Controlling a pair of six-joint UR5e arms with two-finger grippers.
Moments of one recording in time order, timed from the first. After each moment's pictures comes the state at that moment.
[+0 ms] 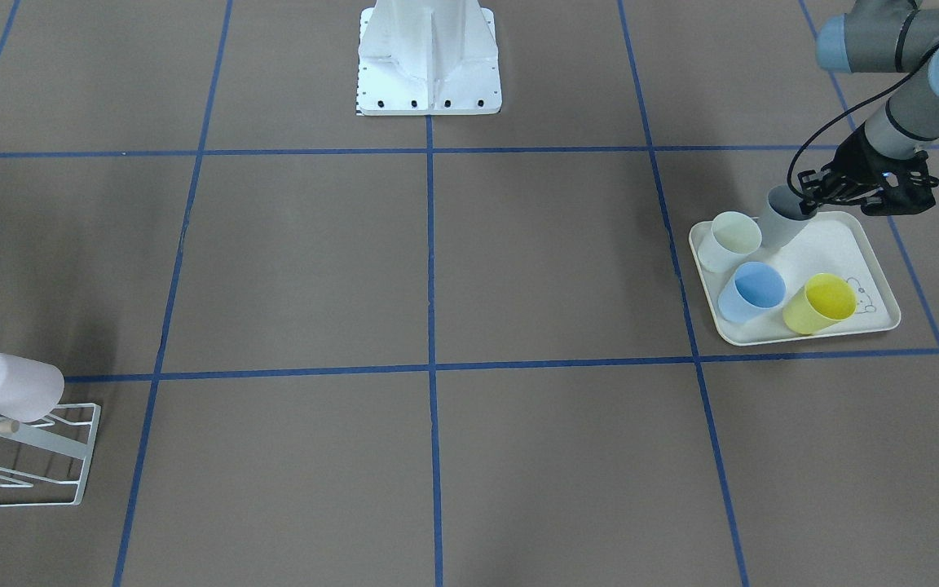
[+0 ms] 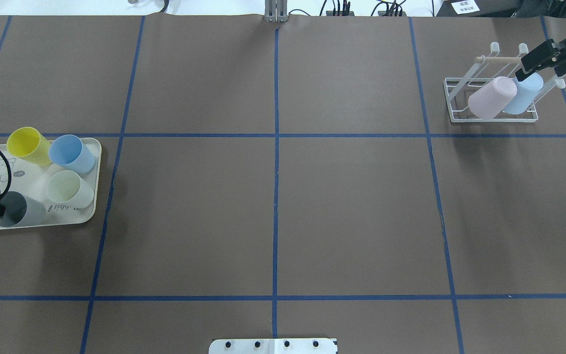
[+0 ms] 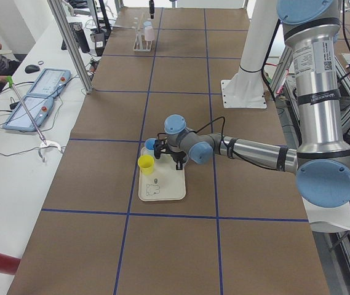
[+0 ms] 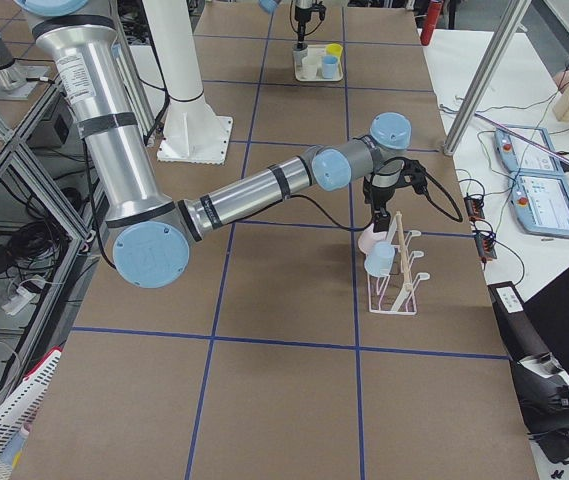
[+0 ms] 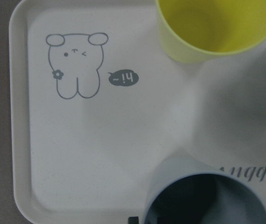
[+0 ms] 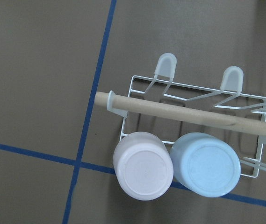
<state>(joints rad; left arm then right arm) -0.99 -1.37 -1.87 -2.01 -2.28 -0.82 1.29 -1.27 1.70 -1.56 2.34 0.33</state>
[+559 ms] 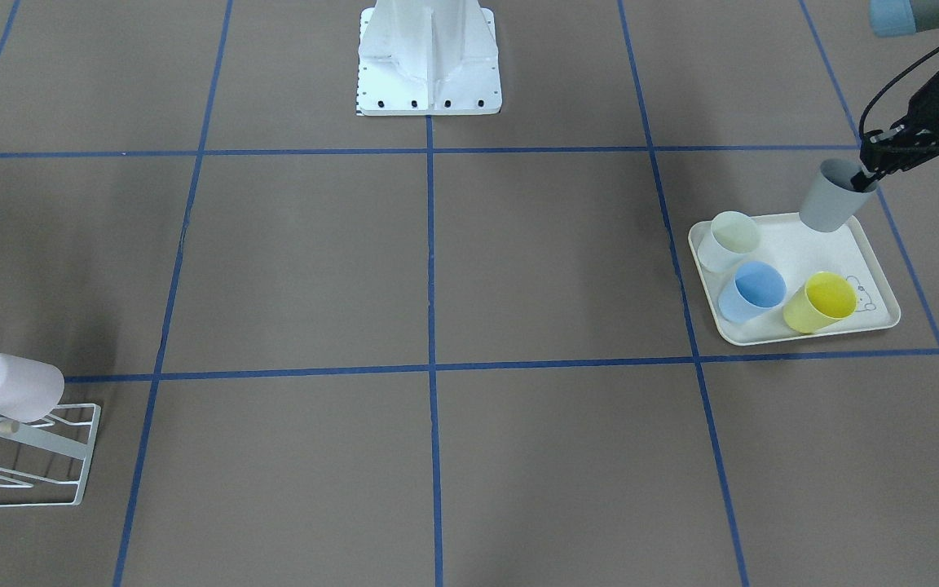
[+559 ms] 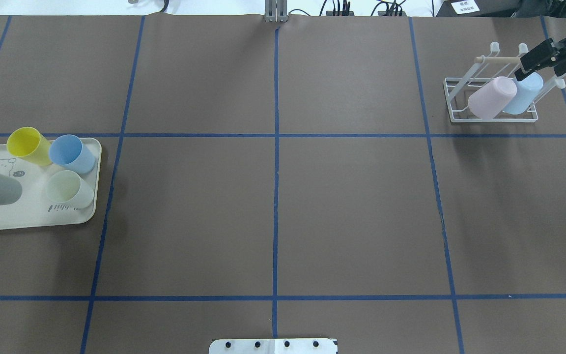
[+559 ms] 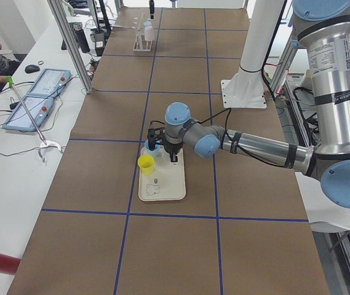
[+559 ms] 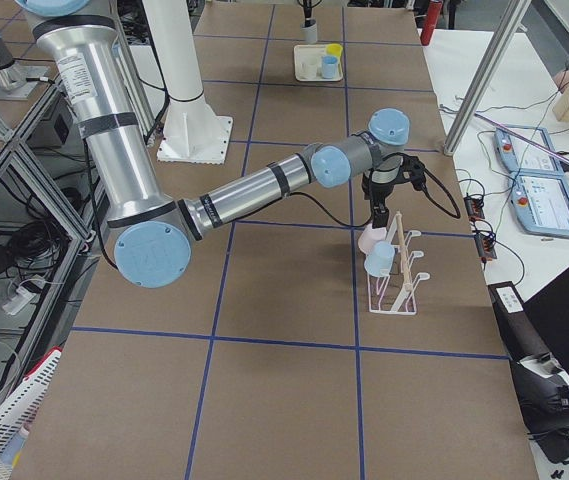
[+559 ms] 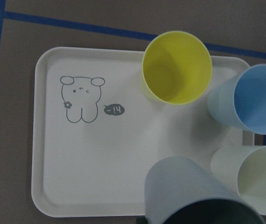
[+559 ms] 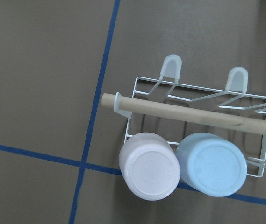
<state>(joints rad) -1.17 -1.35 -1.99 -2.01 -2.35 -0.85 1.26 -1.26 1.74 -1.56 2.34 0.41</state>
